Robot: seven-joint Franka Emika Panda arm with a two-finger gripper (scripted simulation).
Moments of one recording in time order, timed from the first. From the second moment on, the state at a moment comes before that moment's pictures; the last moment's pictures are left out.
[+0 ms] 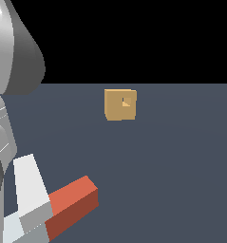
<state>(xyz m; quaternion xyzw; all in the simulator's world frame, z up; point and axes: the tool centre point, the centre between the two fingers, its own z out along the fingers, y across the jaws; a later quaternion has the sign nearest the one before) -0.134 -0.217 0.019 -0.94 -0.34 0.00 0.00</state>
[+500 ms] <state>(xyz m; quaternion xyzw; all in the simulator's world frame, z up) -0.089 -0.185 0.027 -0.92 -0.40 0.00 0.00</state>
